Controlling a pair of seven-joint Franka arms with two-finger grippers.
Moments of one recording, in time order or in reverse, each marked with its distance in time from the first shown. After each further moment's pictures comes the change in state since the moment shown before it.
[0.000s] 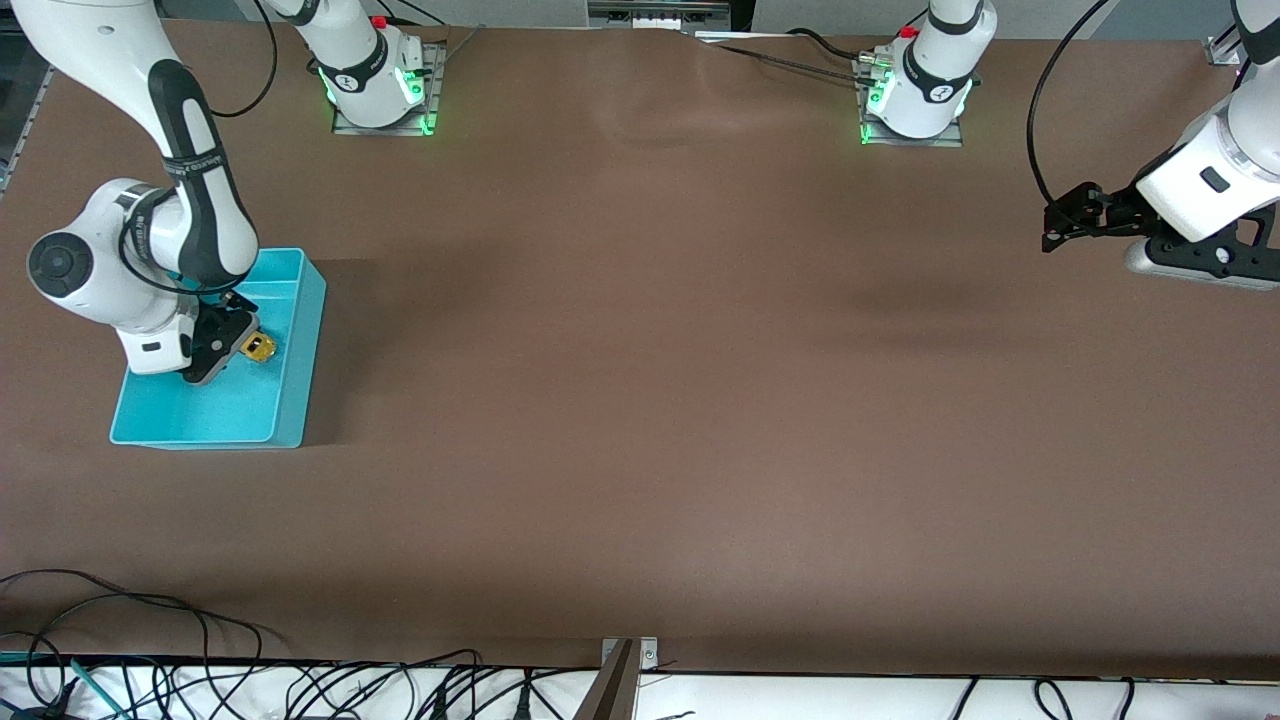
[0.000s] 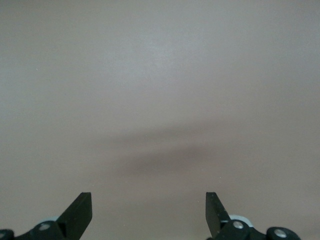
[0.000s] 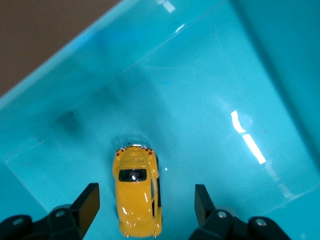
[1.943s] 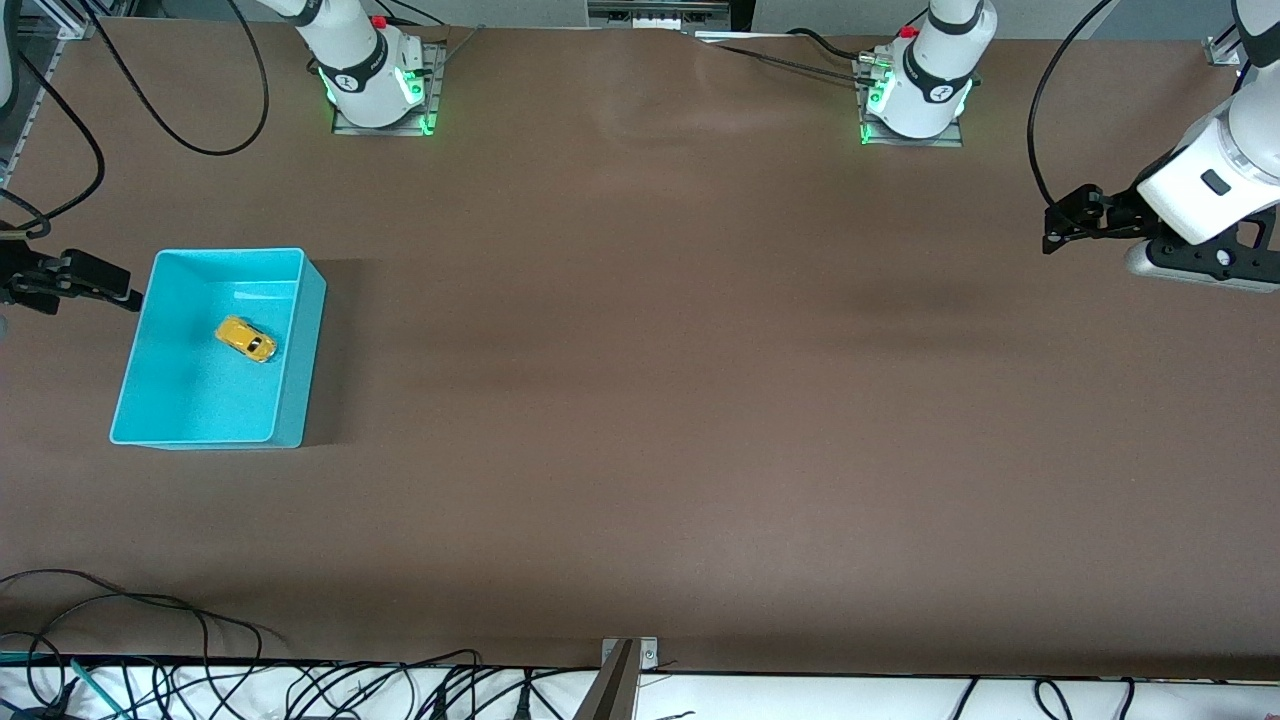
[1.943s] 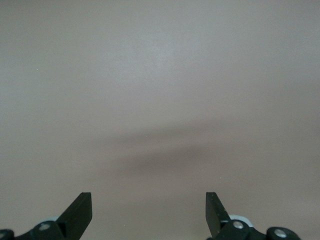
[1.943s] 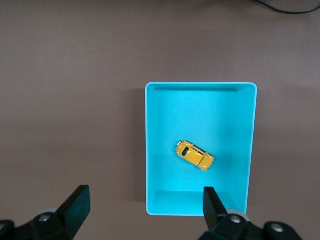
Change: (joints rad) left arm 0.001 0.003 0.001 0.004 0.000 0.000 0.000; right arm 0.057 -0.208 0.006 0.596 -0.027 -0.743 1.107
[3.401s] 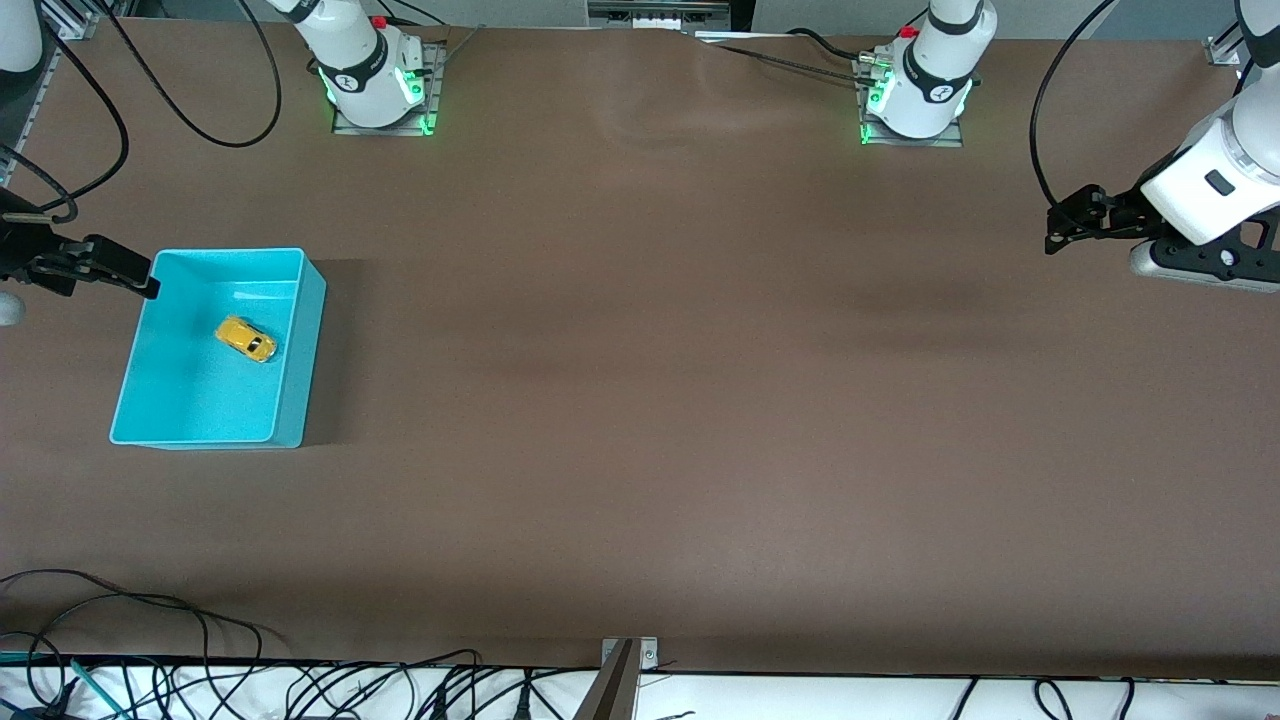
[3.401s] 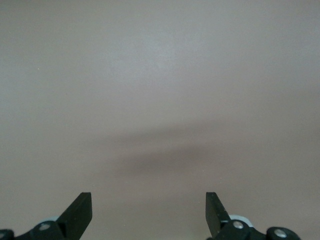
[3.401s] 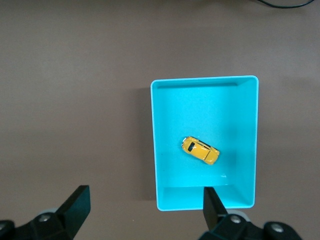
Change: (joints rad) left arm 0.003 0.000 0.001 0.000 0.000 0.000 0.000; right arm -0.317 -0.062 0.395 -0.041 -0.076 0.016 0.123
